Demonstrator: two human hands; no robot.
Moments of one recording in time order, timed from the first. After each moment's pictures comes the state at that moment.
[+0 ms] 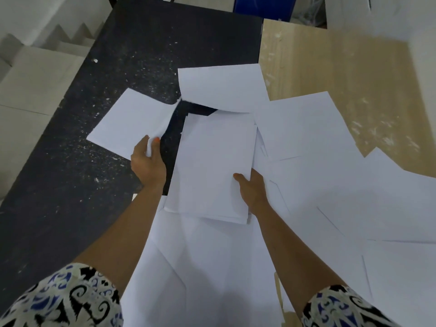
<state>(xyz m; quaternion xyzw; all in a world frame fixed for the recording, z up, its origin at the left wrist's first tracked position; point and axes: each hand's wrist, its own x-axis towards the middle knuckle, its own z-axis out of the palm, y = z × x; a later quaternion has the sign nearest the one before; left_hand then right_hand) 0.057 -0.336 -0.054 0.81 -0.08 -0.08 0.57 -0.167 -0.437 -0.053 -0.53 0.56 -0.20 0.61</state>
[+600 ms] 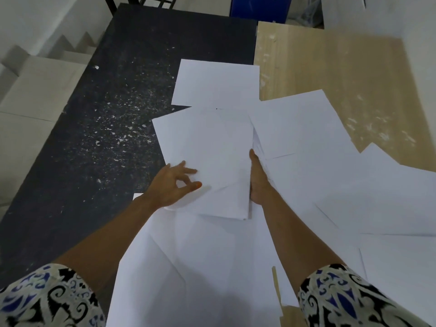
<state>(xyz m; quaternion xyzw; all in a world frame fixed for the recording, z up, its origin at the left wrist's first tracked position) 0.031 -0.302 -0.048 0.74 -0.53 -0.31 0.26 -0.173 -0.465 -0.042 -0.31 0.52 -0.12 0.79</state>
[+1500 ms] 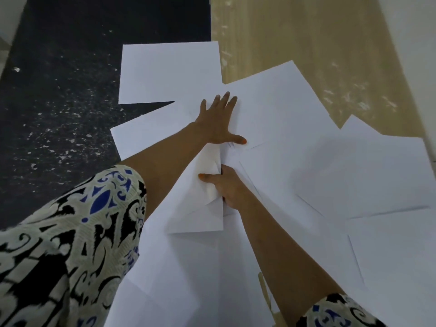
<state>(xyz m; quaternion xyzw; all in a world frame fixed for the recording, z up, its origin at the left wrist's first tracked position) -0.049 -0.563 -0.034 0.70 -0.68 -0.21 -0.04 -0.179 -0.468 -0.062 -0.40 0.54 -0.07 0.74</state>
